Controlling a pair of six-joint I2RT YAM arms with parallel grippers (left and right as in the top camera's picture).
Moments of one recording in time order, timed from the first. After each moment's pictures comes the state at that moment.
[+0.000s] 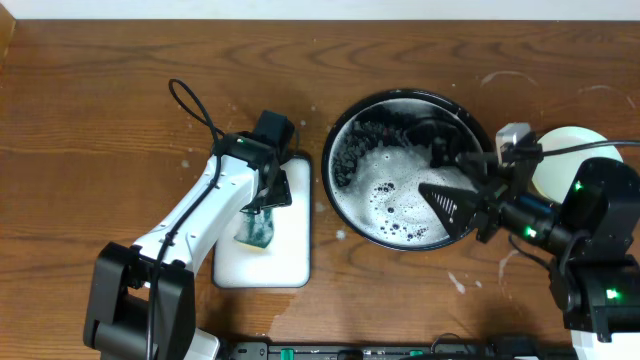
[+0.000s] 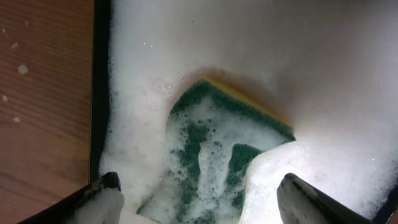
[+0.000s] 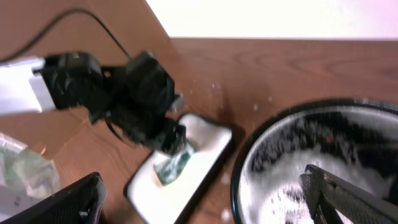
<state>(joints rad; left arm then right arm) -0.36 1.65 1.13 -0.98 -0.19 -0.56 0.04 0.84 0.96 -0.61 -0.81 0.13</state>
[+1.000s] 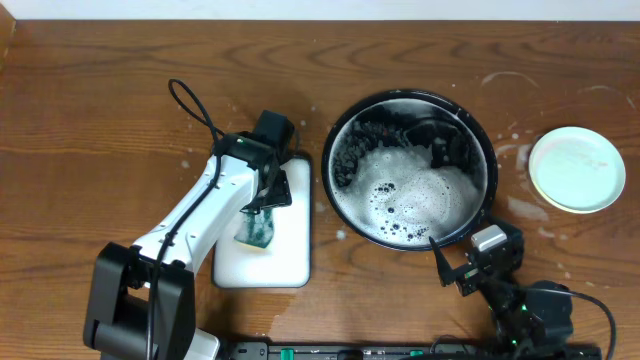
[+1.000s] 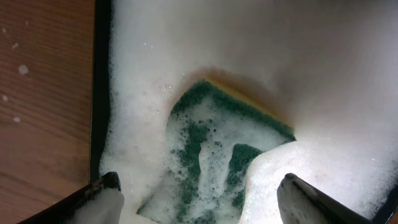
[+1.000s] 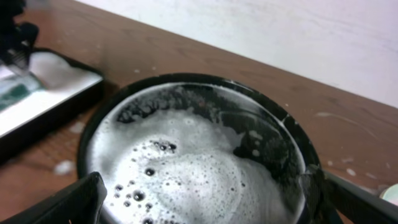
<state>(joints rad) -0.36 1.65 1.13 -0.98 -0.19 -0.56 0.16 0.02 0.17 -0.40 -0.27 -0.22</state>
